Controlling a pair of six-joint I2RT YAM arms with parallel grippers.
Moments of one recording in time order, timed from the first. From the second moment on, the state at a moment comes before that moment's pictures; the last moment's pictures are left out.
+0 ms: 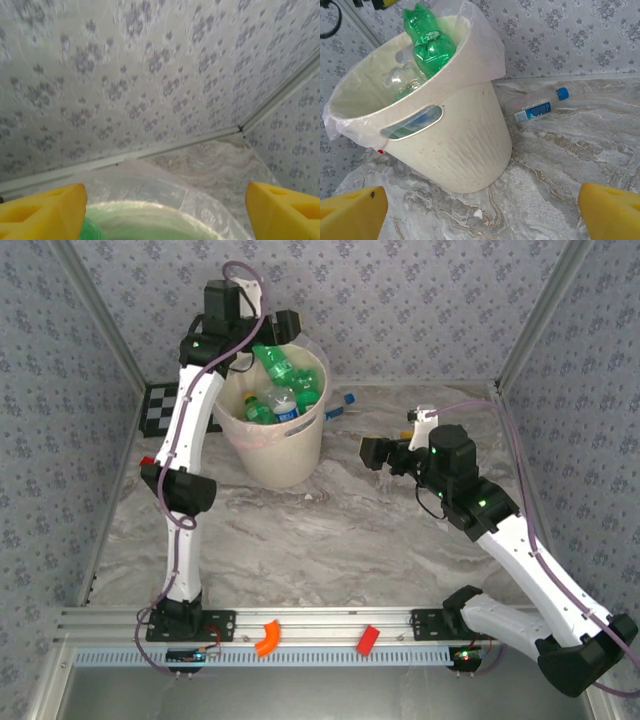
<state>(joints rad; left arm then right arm) -0.30 2.27 2.75 -0.84 0.33 -0.31 0.54 0.97 1.06 -0.40 0.00 0.39</state>
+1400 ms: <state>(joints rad) -0.35 1.46 1.72 -0.72 0.21 -0.38 0.20 1.86 1.31 0.09 -0.31 0.83</state>
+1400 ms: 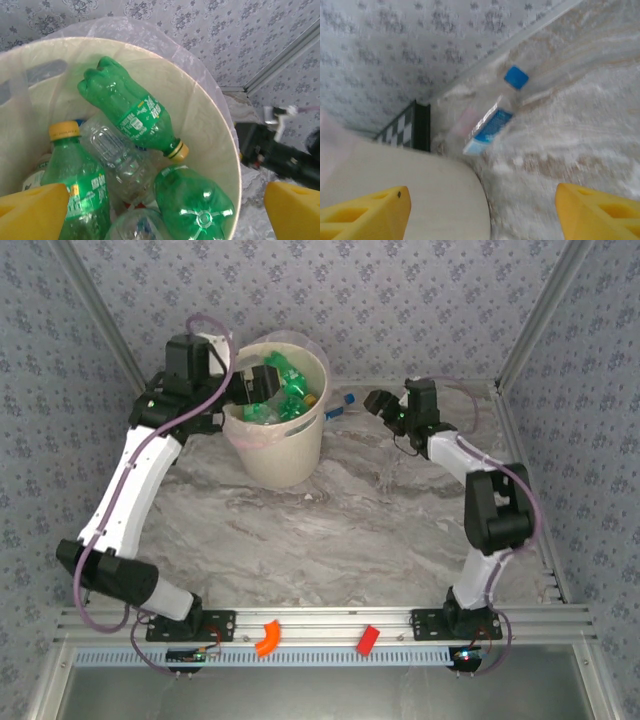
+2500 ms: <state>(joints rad) -0.40 1.17 1.43 -0.67 0.12 -0.44 0.23 2.56 2.03 0.04 -0.25 1.28</state>
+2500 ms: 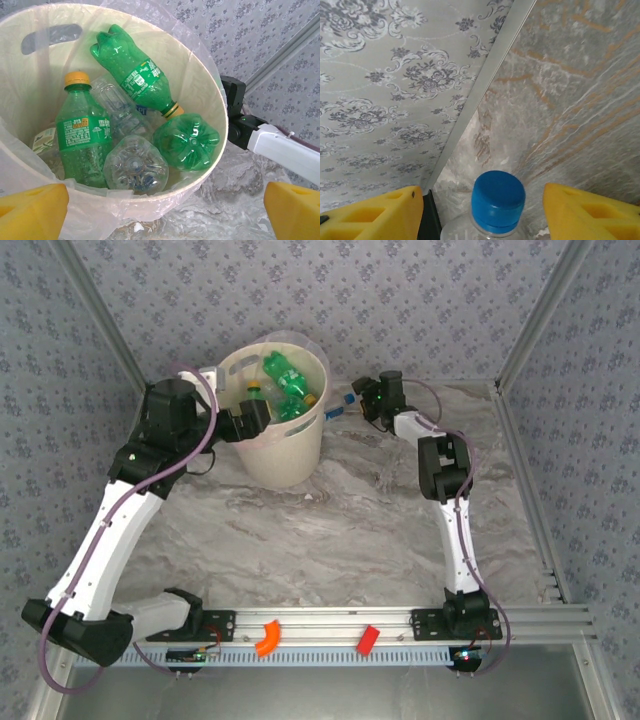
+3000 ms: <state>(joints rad) -0.40 1.14 1.43 -0.69 0.10 -0.43 0.25 2.65 2.19 -0.07 -0.23 1.30</state>
